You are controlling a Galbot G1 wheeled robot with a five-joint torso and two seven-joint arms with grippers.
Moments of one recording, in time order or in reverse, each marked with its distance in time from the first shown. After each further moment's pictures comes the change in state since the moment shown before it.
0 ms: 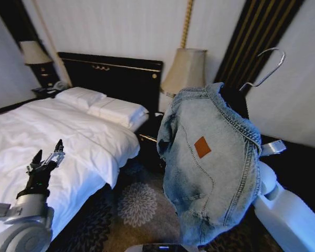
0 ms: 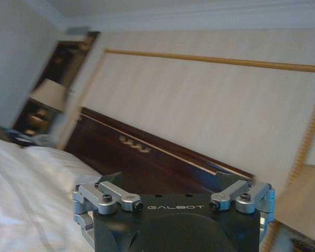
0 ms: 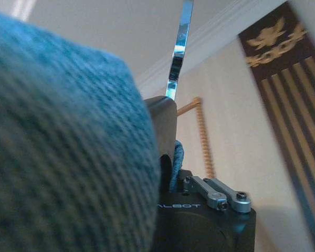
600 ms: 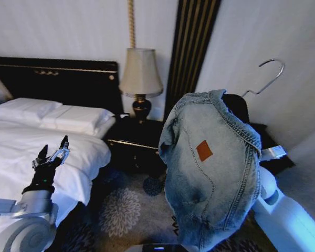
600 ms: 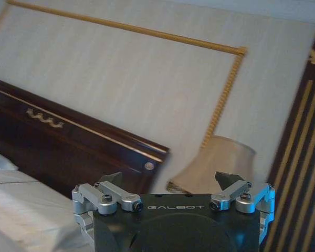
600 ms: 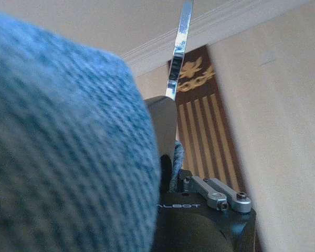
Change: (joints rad) left arm -0.020 0.030 0.006 0.000 0.000 -0.013 0.023; right arm -0.073 0.034 0.056 0.004 -0.013 0.003 -0.018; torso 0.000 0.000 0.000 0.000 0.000
